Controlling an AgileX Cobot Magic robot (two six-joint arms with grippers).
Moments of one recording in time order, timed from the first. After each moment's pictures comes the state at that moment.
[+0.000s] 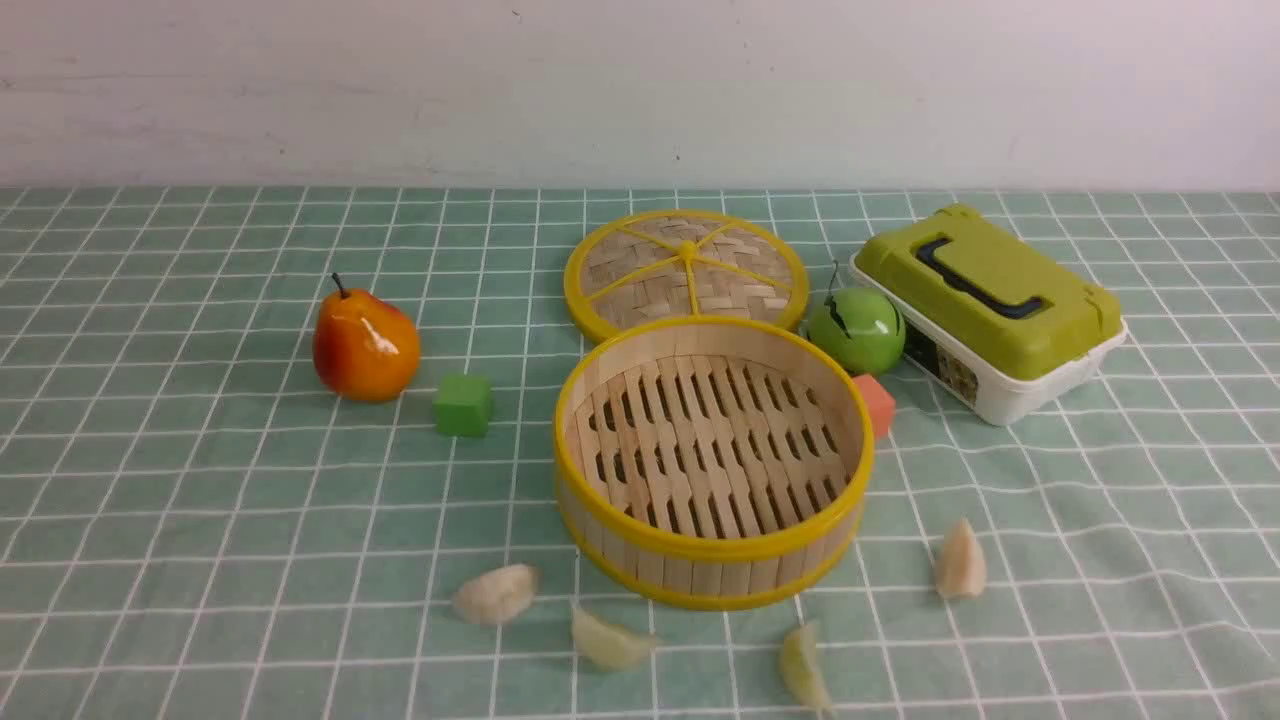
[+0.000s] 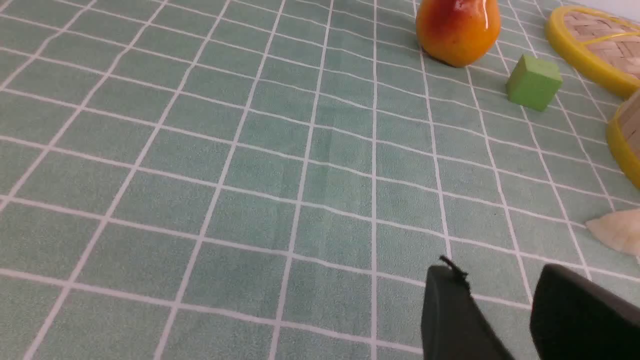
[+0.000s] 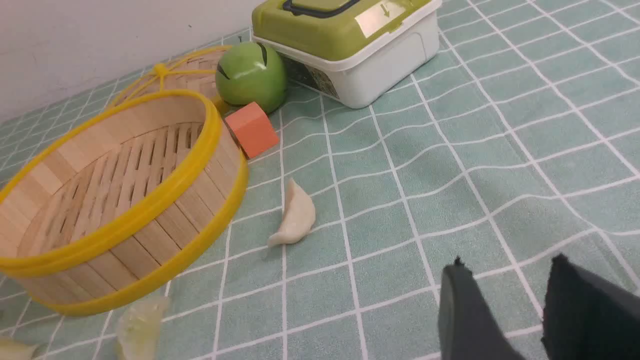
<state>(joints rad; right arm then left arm) -0.03 -0.01 0.03 0.24 0.32 0.17 0.00 -0.01 0.03 0.04 0.38 -0.32</state>
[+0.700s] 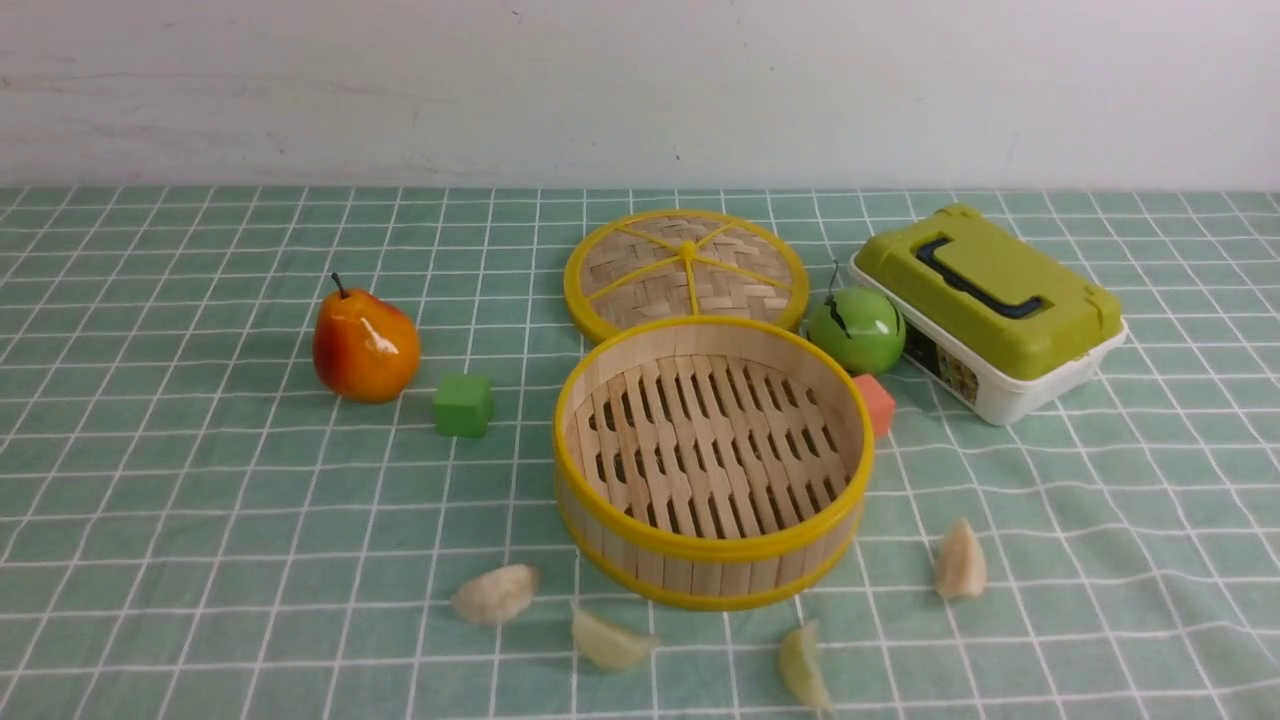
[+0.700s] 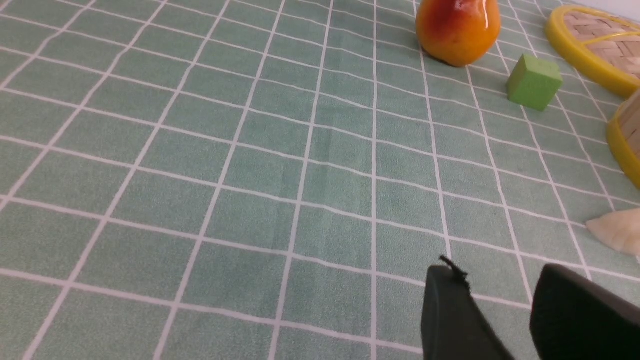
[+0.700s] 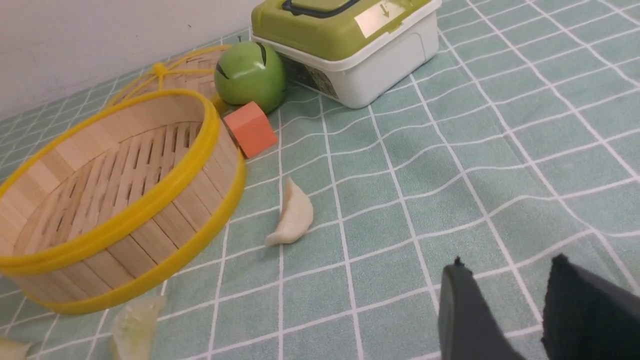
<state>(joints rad) -0.03 -0.01 0.03 0.22 0.32 0.17 0.00 -0.01 0.03 0.04 0.38 -0.32</state>
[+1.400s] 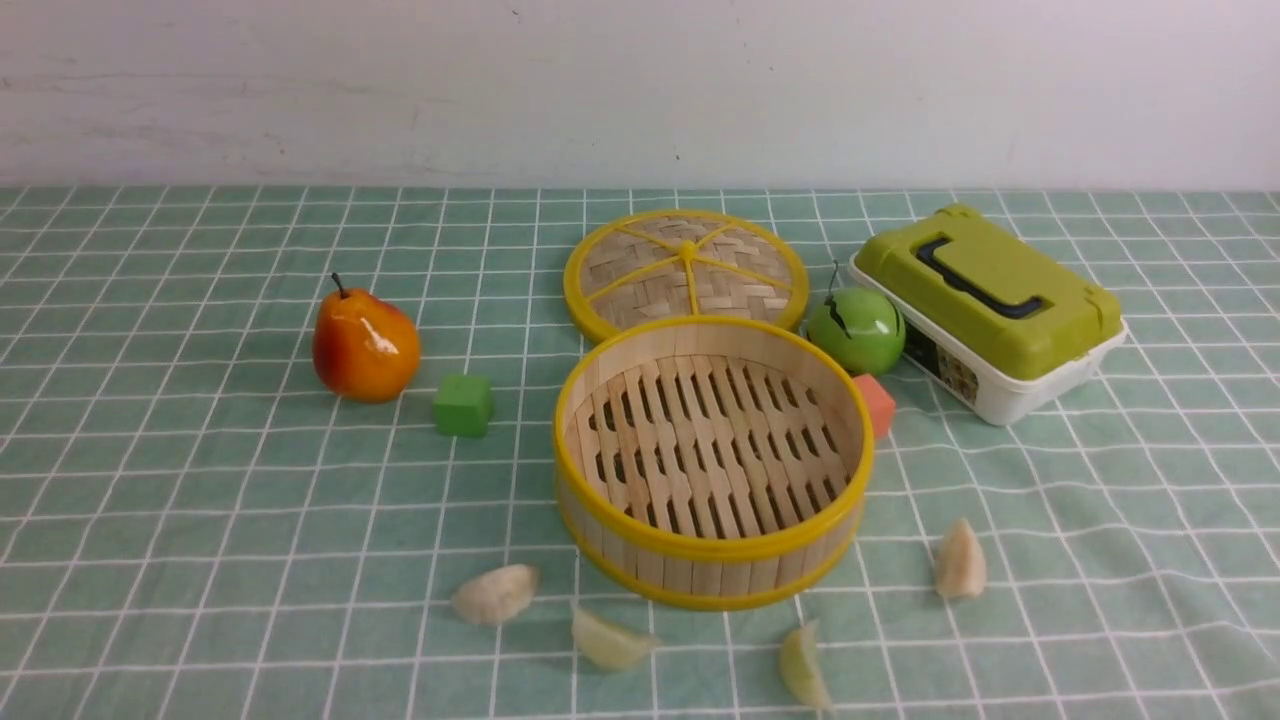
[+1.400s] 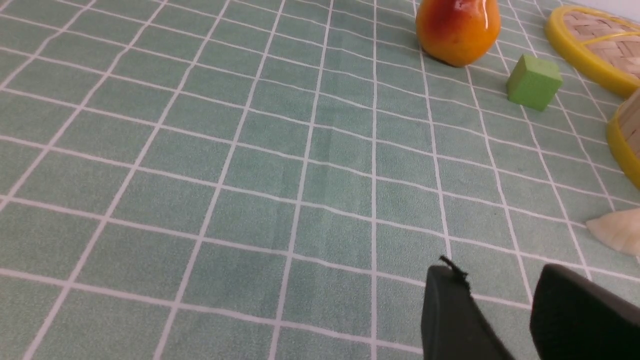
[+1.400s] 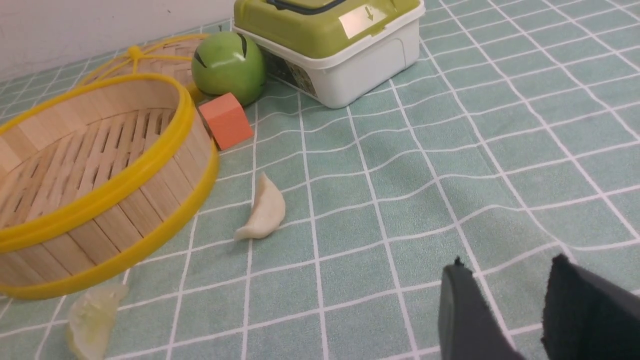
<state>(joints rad) -0.03 -0.01 0.03 0.14 0.32 0.17 0.00 -0.01 0.03 0.04 0.38 -0.32</state>
